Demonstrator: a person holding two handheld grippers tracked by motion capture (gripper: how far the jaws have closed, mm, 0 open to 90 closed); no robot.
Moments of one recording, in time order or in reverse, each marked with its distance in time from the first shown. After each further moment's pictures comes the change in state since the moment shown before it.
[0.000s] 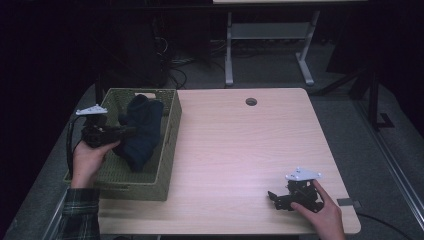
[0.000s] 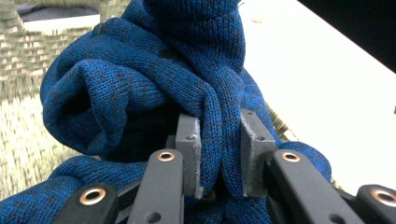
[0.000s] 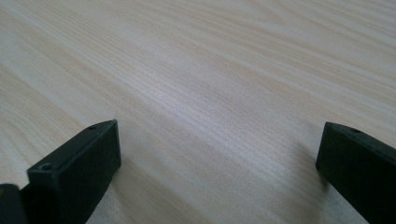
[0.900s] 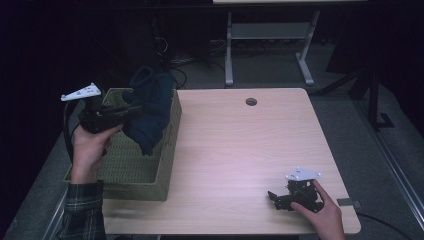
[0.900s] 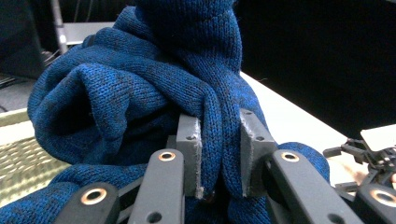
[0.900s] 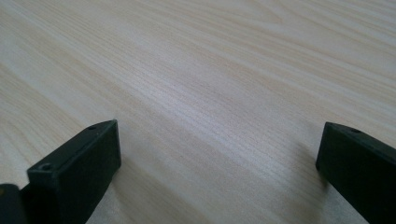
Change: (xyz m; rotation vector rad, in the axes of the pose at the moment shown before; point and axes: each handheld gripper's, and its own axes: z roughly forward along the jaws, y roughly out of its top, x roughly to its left) left arm -0.048 0.051 -0.020 -0.203 -0.155 0.110; right arm 0.000 0.000 0.000 0.000 0.000 0.000
